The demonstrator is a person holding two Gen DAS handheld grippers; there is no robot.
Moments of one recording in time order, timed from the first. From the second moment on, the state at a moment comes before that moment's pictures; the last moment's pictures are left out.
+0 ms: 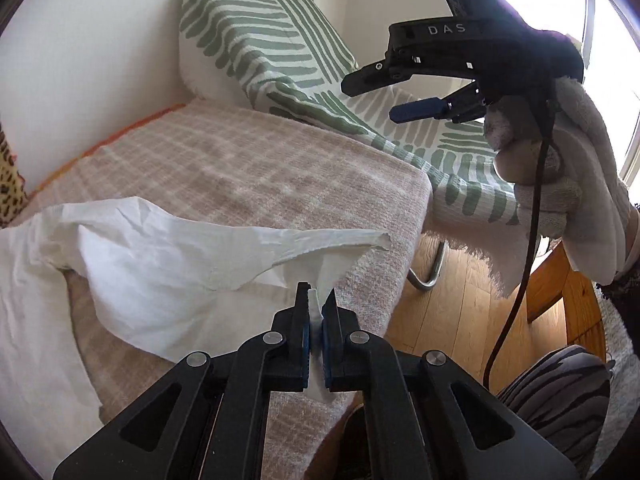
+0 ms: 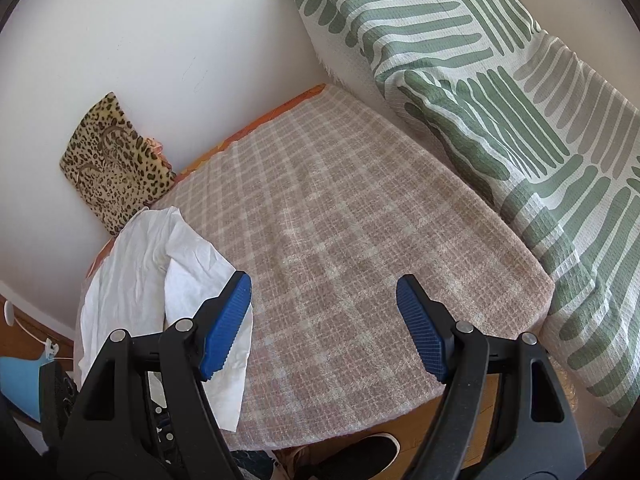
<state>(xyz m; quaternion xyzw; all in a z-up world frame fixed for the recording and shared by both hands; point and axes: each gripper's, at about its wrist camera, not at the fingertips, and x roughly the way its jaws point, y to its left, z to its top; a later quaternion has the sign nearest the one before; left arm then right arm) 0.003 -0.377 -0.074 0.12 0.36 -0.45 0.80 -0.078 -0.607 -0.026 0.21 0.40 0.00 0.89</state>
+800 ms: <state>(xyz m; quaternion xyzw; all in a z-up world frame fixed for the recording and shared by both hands) -0.012 -0.273 -0.068 -0.07 0.34 -0.37 0.86 0.128 -0.456 -0.128 0.25 0.53 0.20 0.78</state>
